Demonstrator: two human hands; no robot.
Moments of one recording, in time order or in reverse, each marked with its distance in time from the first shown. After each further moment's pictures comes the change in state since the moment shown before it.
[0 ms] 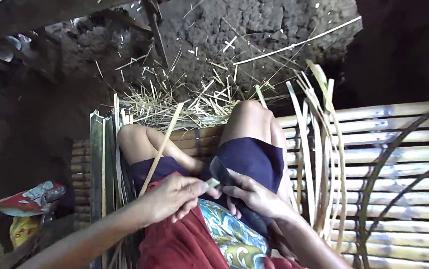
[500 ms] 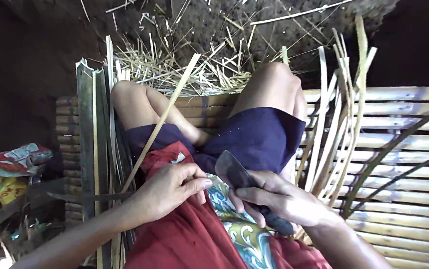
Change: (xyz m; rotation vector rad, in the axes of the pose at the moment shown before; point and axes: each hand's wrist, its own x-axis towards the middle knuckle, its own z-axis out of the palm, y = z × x) left_hand -0.016 -0.060 0.017 0.190 0.184 0.214; right_hand -0.026 -0.019 0.025 0.031 -0.260 -0.046
